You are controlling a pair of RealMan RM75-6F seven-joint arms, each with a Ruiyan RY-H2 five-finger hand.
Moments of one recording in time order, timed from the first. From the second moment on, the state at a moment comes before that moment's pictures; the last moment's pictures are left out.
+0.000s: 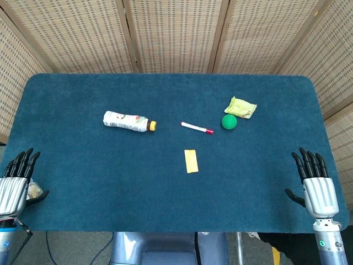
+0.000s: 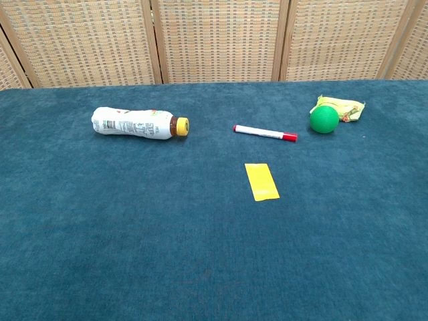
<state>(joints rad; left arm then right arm) -0.09 -1.22 -0.05 -1.59 1.54 1.55 0.18 0.11 -1.29 0.09 -1.47 -1.57 1.58 -0.10</state>
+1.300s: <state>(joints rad) -0.08 -1.22 -0.05 -1.60 1.52 1.55 0.19 0.13 -1.28 0.08 -1.48 -1.60 1.54 -0.06</state>
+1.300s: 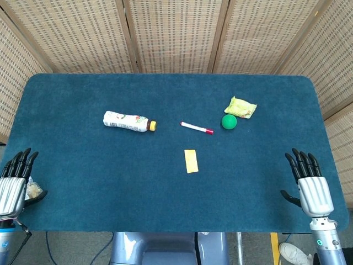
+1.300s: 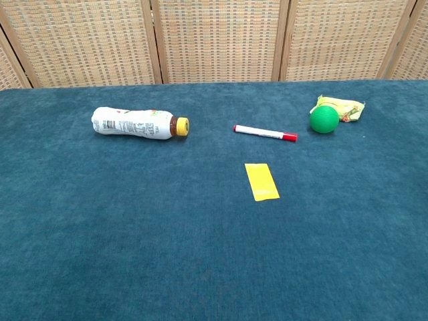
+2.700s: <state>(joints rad) -0.10 -1.21 -0.08 -1.59 1.45 1.51 0.17 0.55 -1.65 0.25 -1.52 -1.25 1.05 -0.26</state>
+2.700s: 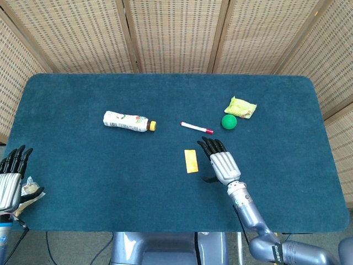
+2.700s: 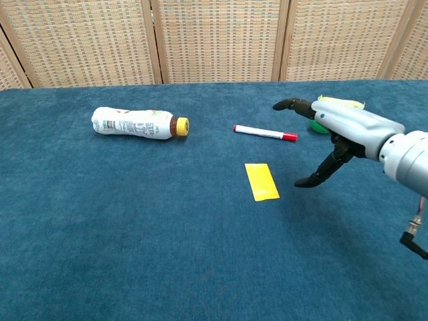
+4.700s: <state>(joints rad) -0.11 -1.22 -0.10 -1.57 1.41 1.48 0.13 0.69 -1.98 0.25 -1.02 -1.19 1.02 -0.17</state>
